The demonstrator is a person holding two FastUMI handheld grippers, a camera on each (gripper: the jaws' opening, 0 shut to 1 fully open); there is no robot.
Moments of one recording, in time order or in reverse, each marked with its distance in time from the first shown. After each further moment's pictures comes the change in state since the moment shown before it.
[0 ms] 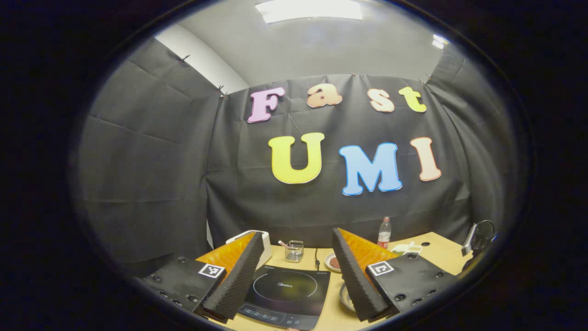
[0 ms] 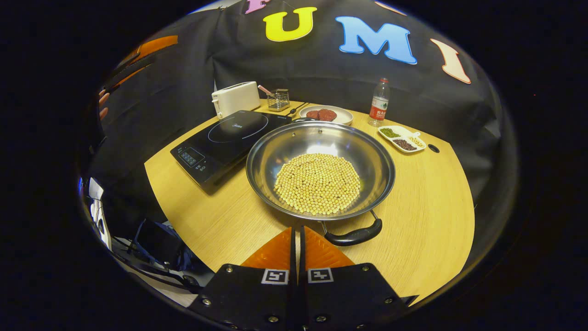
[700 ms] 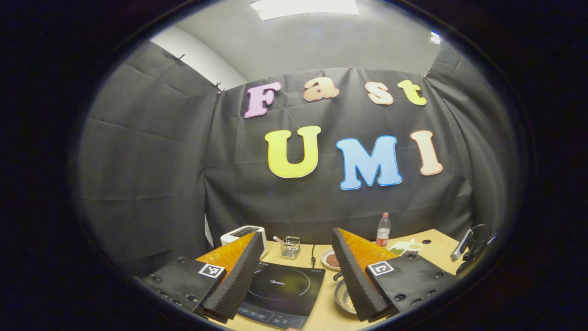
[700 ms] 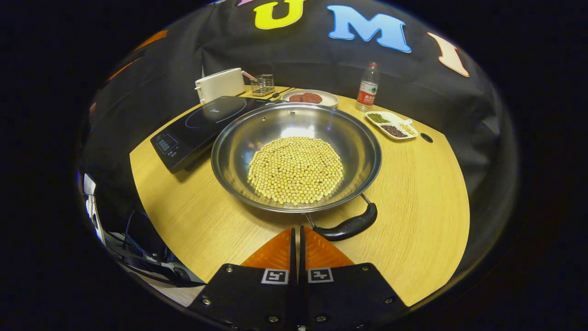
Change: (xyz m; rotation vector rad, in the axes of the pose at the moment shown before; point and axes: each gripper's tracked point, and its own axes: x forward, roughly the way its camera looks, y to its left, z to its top) left arm 0.014 -0.031 -0.015 0.006 0.028 0.015; right arm 0.016 -0.058 -0.010 0.001 0.069 -0.071
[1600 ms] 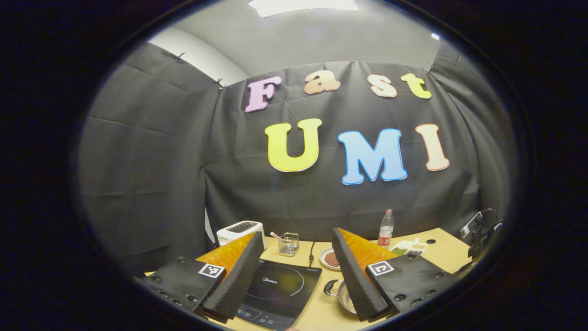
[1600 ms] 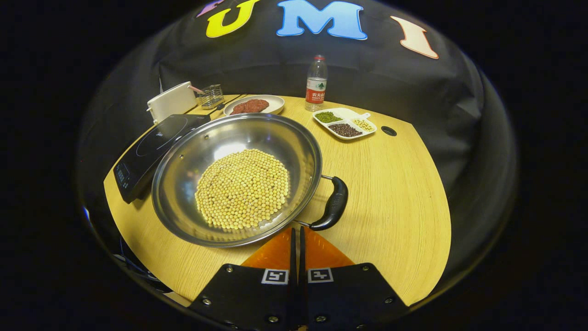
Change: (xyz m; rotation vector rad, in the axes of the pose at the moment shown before) left arm 0.023 -0.031 -0.022 -0.001 0.029 0.045; right arm 0.023 -0.105 0.034 0.123 -0.015 -0.142
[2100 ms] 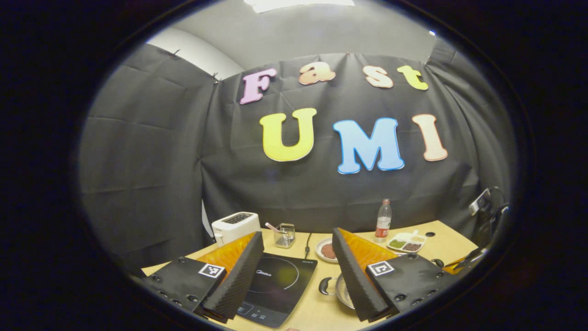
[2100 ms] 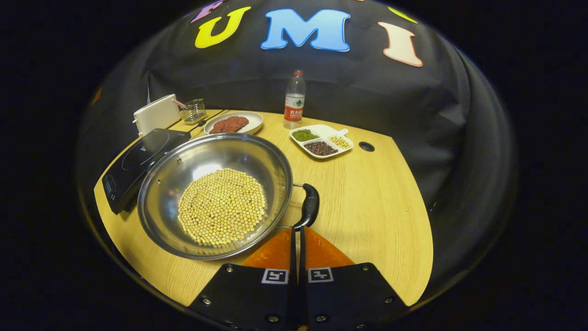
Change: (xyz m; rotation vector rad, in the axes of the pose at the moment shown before) left arm 0.006 -0.023 -0.036 0.017 0.062 -0.034; right arm -0.019 -0.034 0.031 0.024 -0.138 -0.096
